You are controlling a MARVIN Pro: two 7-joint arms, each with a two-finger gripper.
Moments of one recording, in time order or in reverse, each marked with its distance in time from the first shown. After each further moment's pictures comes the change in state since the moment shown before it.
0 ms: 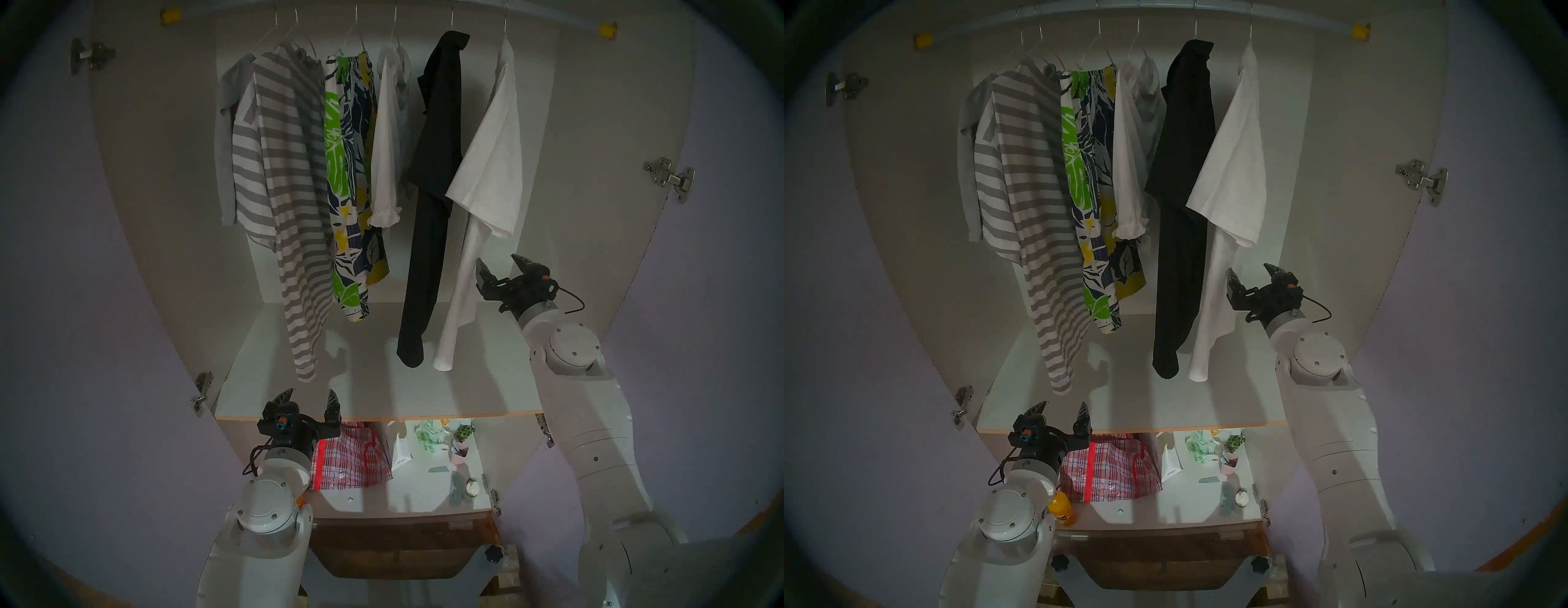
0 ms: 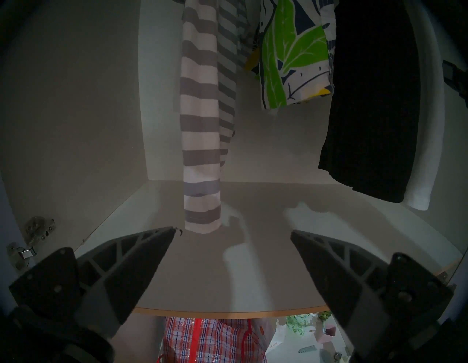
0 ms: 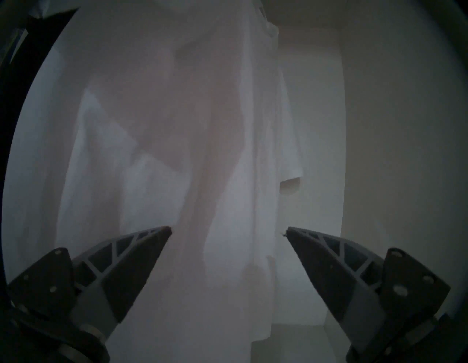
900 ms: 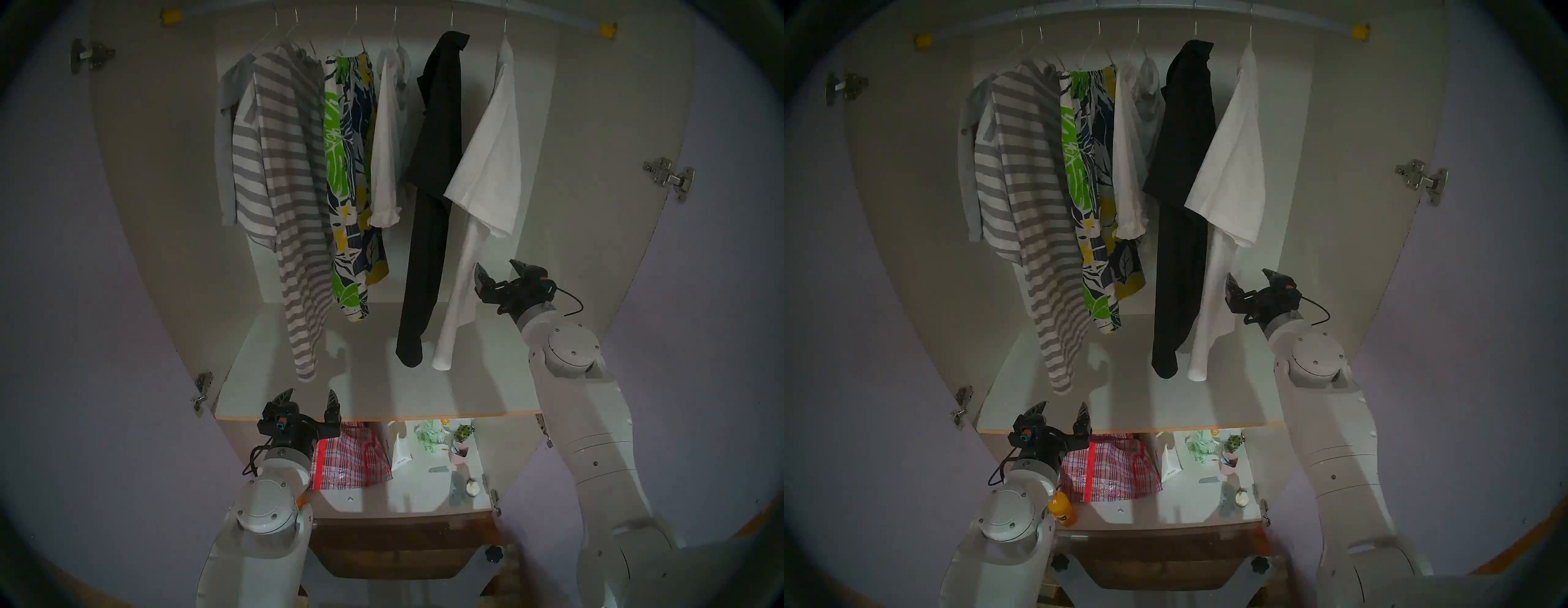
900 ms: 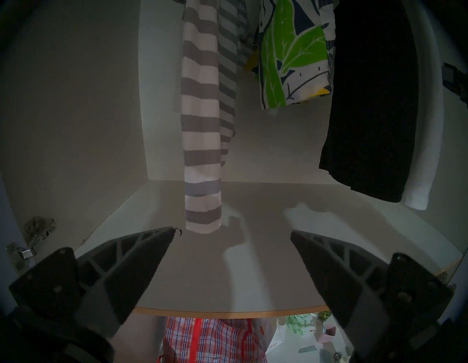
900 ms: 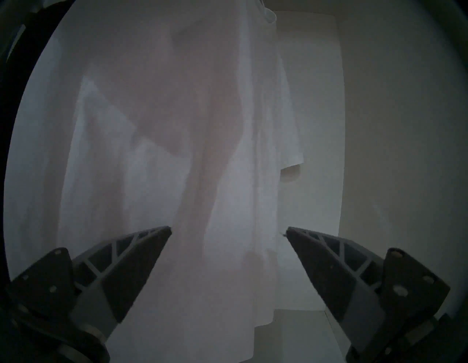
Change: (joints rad) left arm 0.000 0.000 0.000 0.000 0.000 0.000 0.000; right arm -0.012 -0.003 0.002 -0.019 0.000 0.002 -0.012
